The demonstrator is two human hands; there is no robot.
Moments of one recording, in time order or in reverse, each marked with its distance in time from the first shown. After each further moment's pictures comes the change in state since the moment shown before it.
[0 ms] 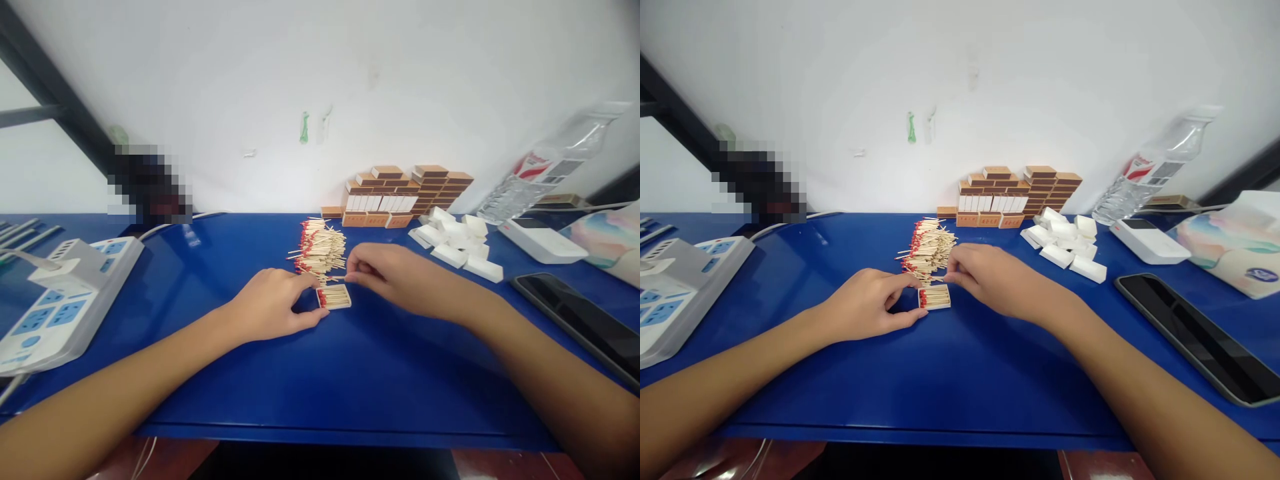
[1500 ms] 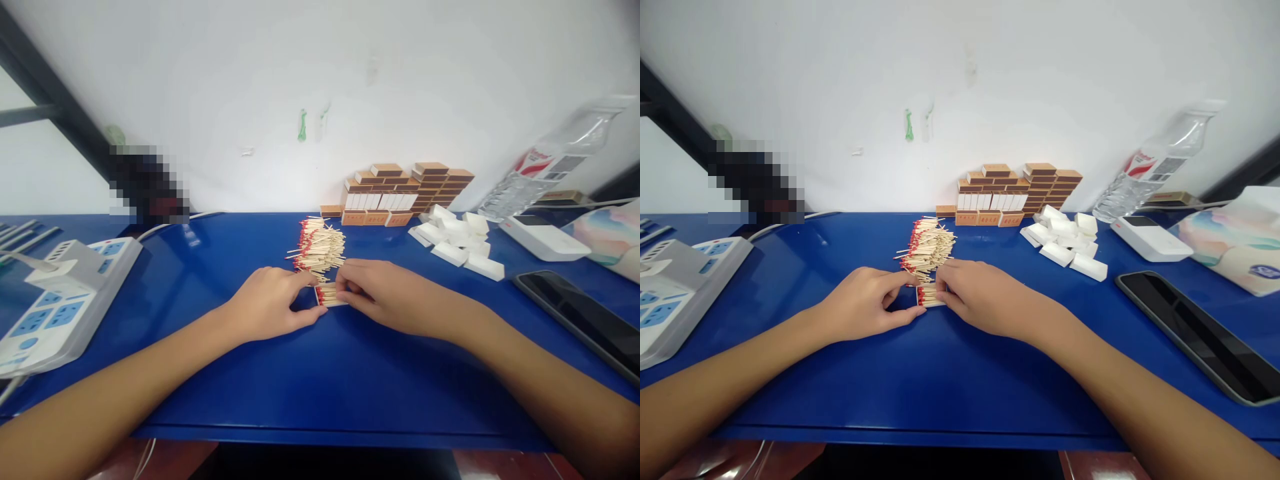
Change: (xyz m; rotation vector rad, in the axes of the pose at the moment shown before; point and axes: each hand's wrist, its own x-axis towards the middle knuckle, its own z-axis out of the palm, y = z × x) left_hand 0.001 0.002 -0.002 -0.006 0.016 -0.022; right_hand -0.007 -0.013 0.016 0.004 -0.084 -0.080
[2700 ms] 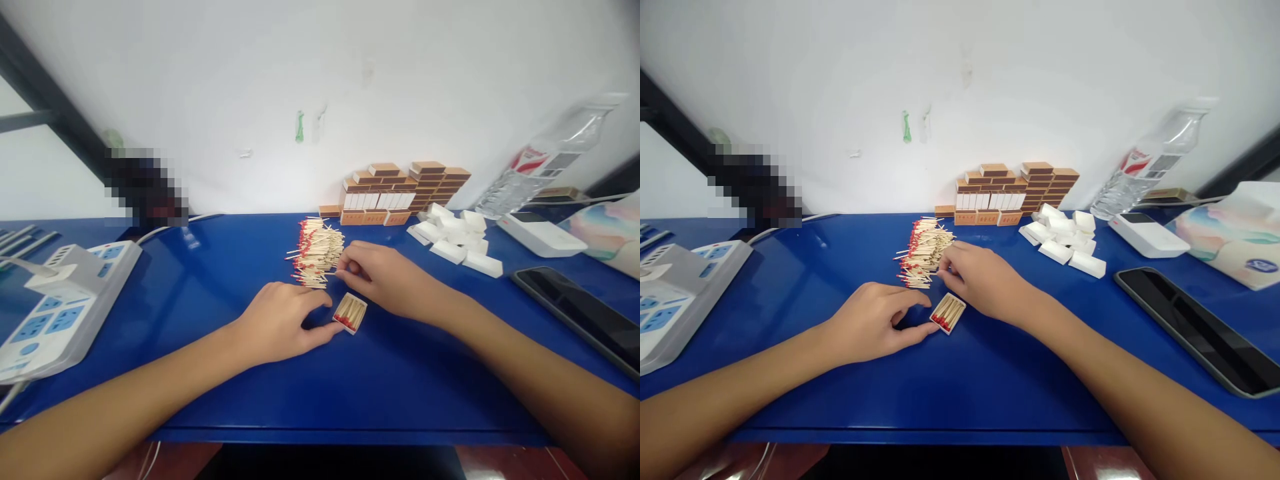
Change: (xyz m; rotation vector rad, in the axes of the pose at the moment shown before) left_hand -0.008 0.020 0.014 -0.050 0.060 0.052; right_hand 0.014 0.012 0.005 -0.020 0.221 0.067
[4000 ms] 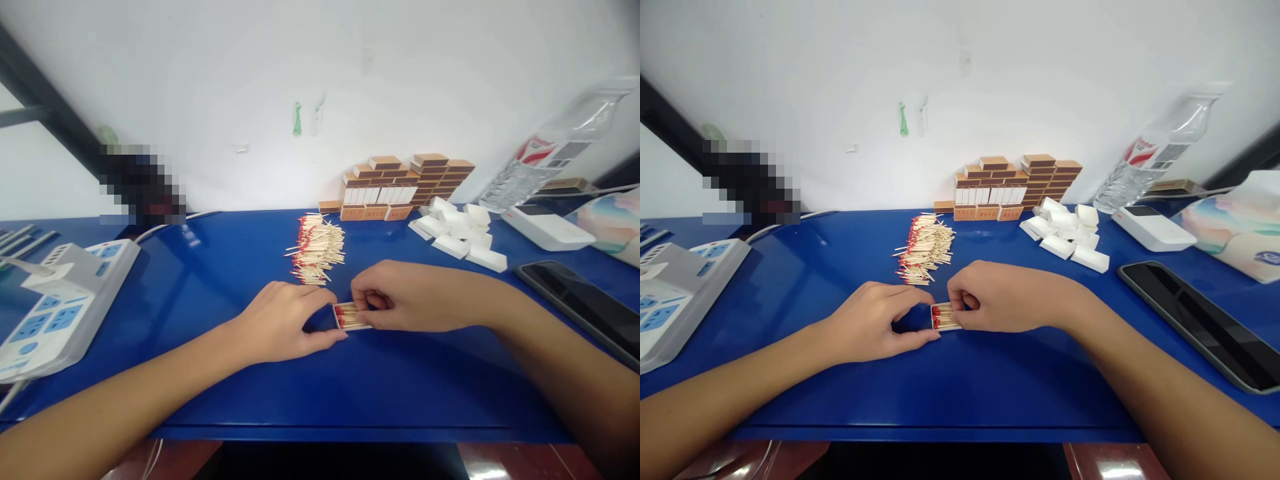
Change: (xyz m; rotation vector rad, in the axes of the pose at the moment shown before) left_hand -0.001 -0.001 0.001 0.030 -0.065 0.059; right_hand -0.019 -0.012 -0.040 0.131 -0.548 0.059
